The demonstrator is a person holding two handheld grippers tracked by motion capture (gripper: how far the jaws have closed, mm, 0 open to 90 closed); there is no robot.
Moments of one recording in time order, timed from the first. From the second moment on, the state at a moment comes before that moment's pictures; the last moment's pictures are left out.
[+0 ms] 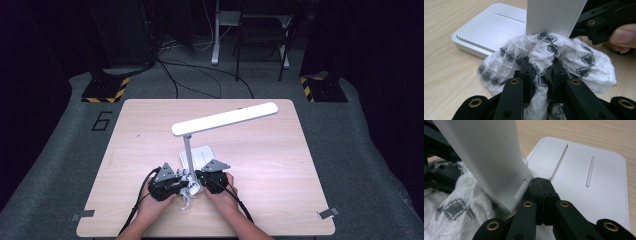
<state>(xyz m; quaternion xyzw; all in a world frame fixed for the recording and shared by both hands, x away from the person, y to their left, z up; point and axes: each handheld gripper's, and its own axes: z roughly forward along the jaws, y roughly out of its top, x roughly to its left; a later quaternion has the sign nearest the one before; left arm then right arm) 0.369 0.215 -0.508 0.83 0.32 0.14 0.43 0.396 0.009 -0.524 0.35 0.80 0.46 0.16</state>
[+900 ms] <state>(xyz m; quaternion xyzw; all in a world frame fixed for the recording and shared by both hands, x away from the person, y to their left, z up) 0.363 0.223 -0.466 0.79 0.32 0.15 0.50 0.394 0.008 -0.525 0.35 0.80 0.46 0.15</state>
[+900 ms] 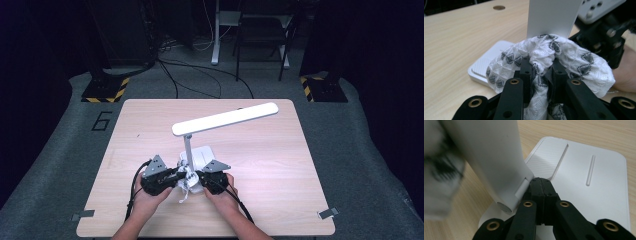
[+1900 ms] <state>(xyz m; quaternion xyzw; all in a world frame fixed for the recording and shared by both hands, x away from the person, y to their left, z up) 0.370 0.213 -0.514 0.86 0.31 0.15 0.38 0.395 0.006 -0.524 0.34 0.80 0.46 0.15</state>
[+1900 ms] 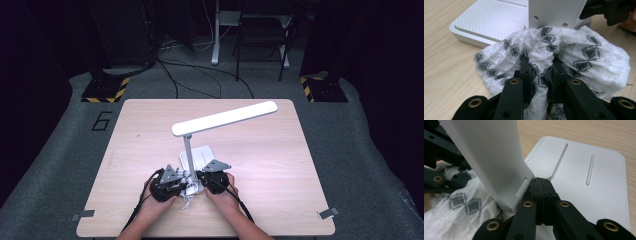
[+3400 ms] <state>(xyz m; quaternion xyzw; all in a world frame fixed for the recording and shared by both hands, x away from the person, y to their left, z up) 0.368 0.292 -0.480 0.78 0.39 0.18 0.45 0.394 0.012 -0.522 0.29 0.83 0.47 0.11</state>
